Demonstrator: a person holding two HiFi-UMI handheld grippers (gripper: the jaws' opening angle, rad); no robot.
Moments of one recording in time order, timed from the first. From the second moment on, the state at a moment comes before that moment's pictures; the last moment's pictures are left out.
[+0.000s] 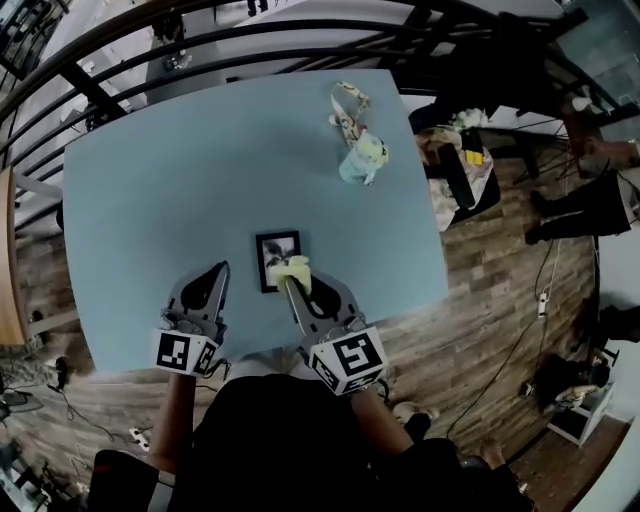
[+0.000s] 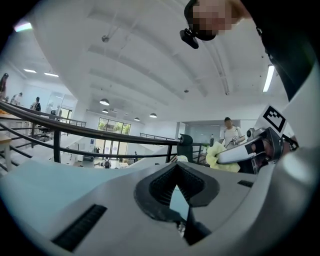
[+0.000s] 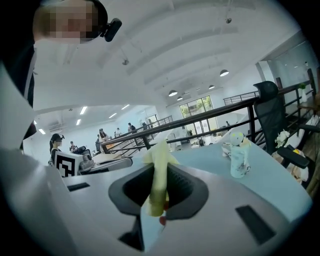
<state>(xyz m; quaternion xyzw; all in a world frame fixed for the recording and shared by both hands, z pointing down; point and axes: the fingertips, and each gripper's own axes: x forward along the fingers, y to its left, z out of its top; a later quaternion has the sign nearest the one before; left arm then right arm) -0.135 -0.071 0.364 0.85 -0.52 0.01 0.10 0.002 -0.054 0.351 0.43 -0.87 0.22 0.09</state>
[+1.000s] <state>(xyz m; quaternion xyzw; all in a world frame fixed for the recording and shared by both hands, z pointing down) -0.120 -0.117 0.430 0.85 -0.50 0.04 0.14 -0.040 -0.099 0.533 0.41 -0.83 0.34 0.19</state>
